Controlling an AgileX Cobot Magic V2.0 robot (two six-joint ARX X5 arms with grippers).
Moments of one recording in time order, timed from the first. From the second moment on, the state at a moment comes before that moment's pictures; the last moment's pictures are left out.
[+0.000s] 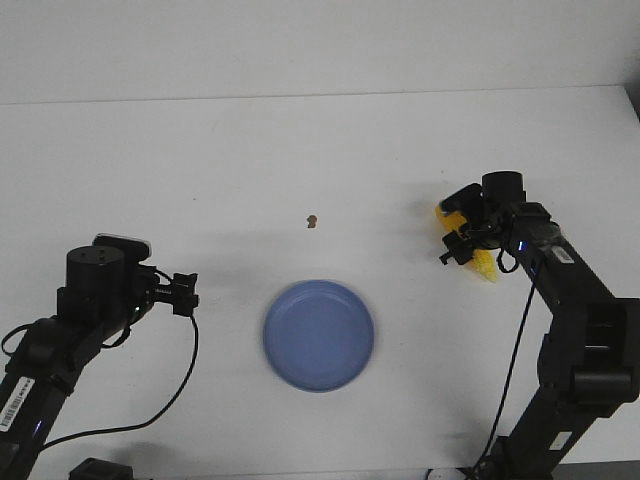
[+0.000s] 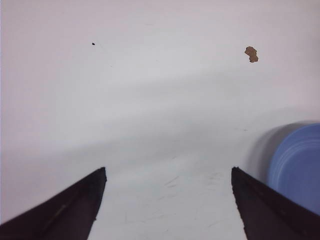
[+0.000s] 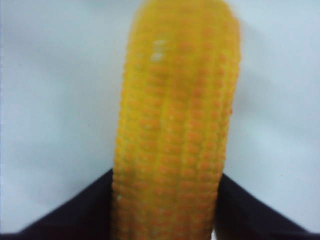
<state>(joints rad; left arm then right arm) -0.23 1.05 1.02 -0.57 0.11 -0.04 -0.07 1.83 1.32 -0.63 -0.11 -0.52</state>
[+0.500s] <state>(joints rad) -0.23 1.05 1.02 -0.57 0.11 -0.04 0.06 1.58 1.36 -0.77 -0.27 -0.38</state>
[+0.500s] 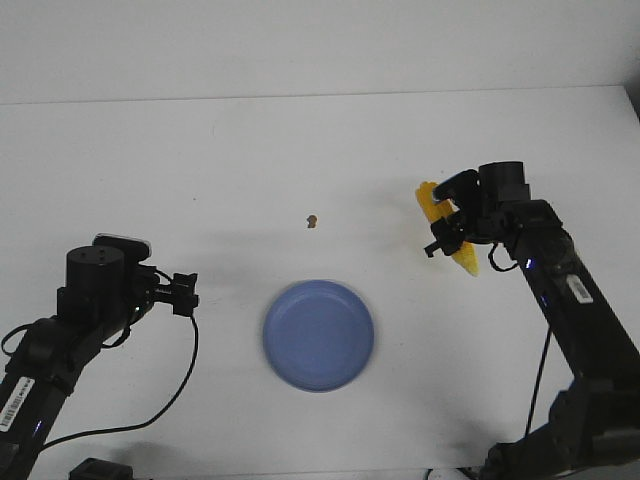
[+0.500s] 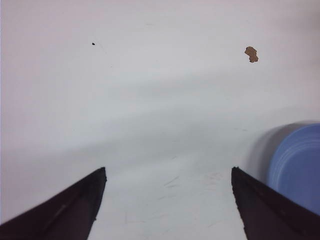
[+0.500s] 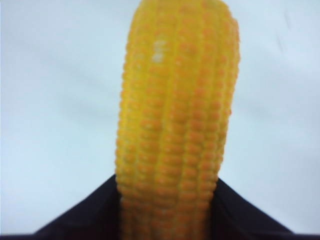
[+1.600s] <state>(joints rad) -0.23 1.05 1.02 -0.57 0.11 -0.04 0.70 1.70 1.35 -0.93 -0.18 -0.12</state>
